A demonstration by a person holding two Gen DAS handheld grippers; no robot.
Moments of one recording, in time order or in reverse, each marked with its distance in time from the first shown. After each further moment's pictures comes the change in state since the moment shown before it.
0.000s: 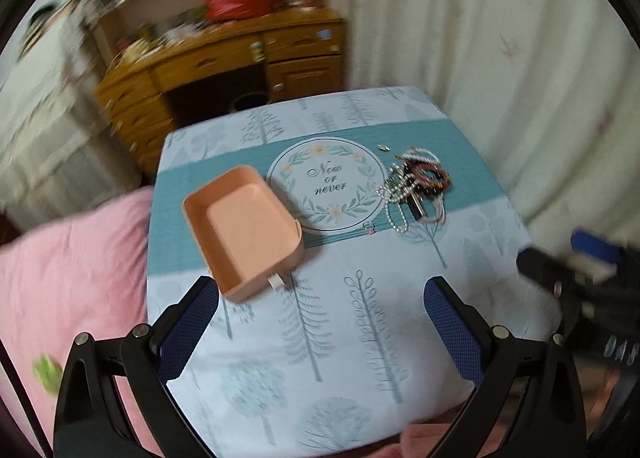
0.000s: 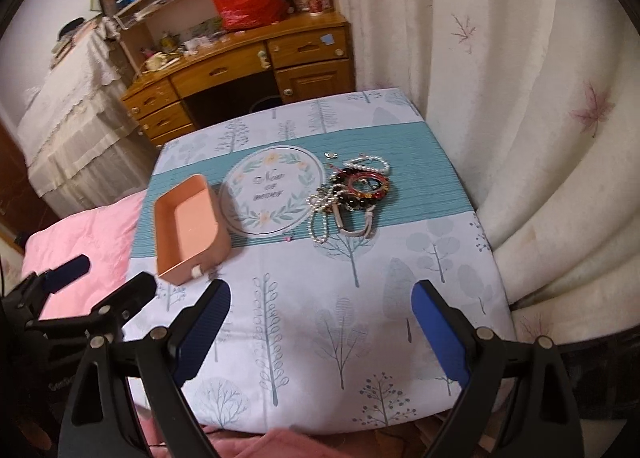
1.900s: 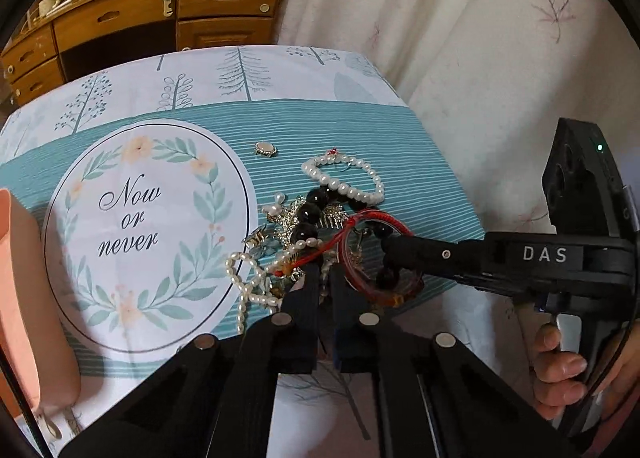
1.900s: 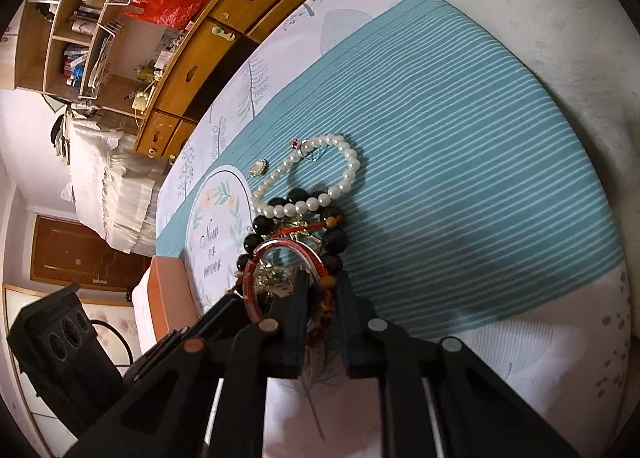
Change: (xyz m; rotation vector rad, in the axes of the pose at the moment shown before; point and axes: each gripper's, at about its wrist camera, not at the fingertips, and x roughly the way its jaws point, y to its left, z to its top) left arm 0.238 -0.102 0.080 -0.139 0.049 -0.313; right arm 0.261 -0.149 0.088 0.359 0.271 0.480
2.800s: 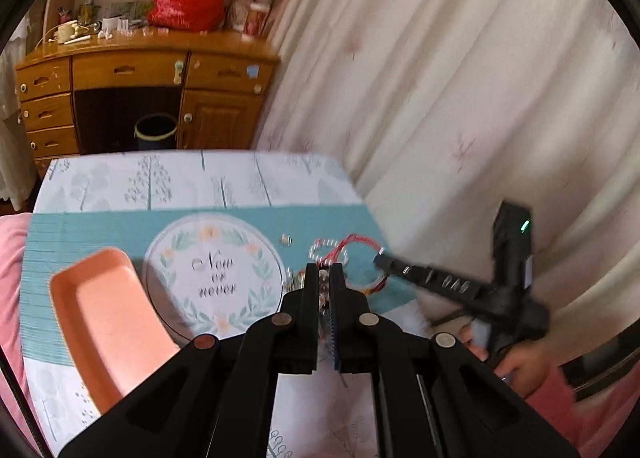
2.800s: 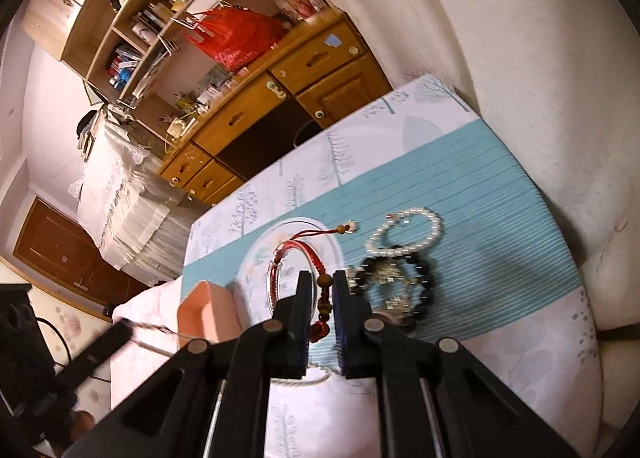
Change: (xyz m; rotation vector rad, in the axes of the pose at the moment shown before) left arm -0.207 0.062 0.024 -0.016 -0.222 -0.160; right arm -0.065 0.109 -0.031 -0.181 -0.274 -0.029
